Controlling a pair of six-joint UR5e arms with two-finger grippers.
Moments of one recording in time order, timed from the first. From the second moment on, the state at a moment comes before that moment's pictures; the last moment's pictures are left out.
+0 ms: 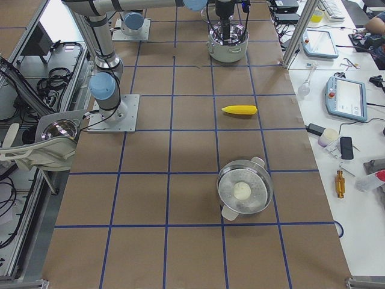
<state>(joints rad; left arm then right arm) -1.19 -1.96 -1.78 -0.88 1.53 0.47 1.55 -1.47 1.37 -1.59 -1.56 -0.02</state>
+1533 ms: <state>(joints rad) -1.15 -1.95 -1.86 -0.82 1.54 0.54 1.55 -1.47 1.37 -1.60 -1.57 -0.03</state>
